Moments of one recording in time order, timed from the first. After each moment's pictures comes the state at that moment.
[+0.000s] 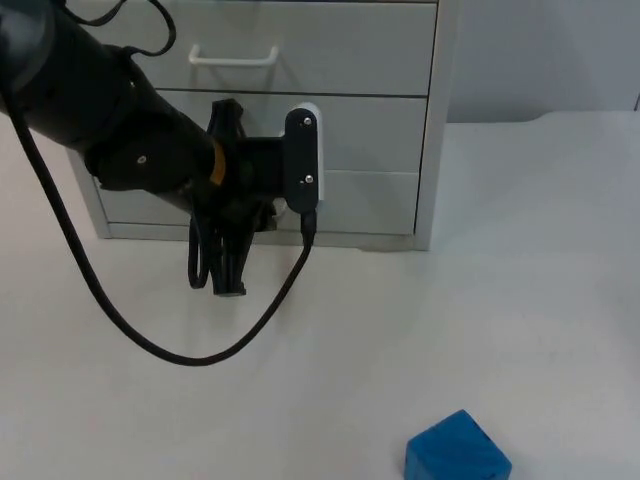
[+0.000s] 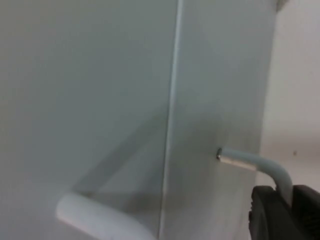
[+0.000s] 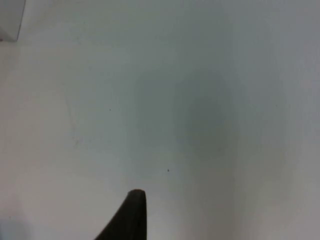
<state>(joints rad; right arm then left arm) 0.01 0.98 -0.72 0.00 0.76 0.00 -0.42 2.10 -1.11 0.61 0.01 0.55</state>
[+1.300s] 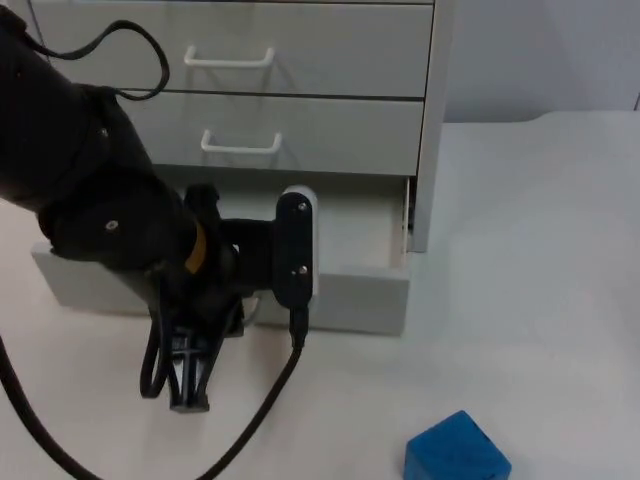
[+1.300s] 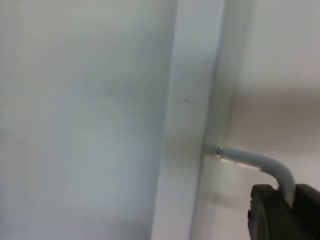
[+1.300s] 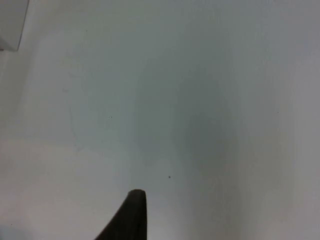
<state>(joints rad) 0.01 0.98 -0.72 0.01 0.74 0.00 -0.57 1.92 -0.83 0.54 0.21 0.45</state>
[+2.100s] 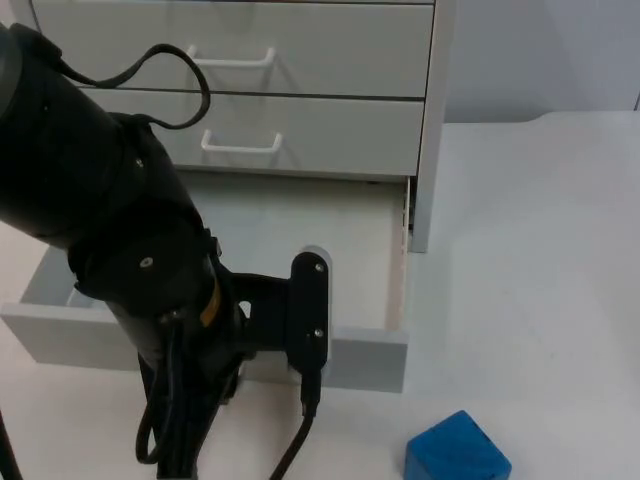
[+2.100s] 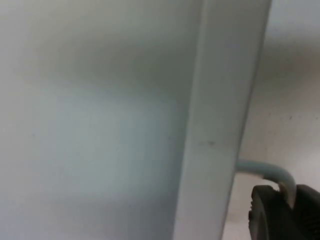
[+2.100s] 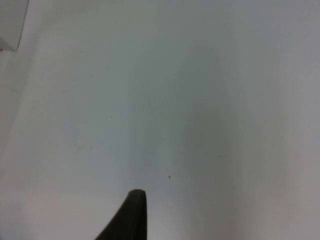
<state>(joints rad) 0.01 0.98 -0.72 0.01 0.74 0.00 -0.69 1.91 -0.80 0.42 0.39 0.46</state>
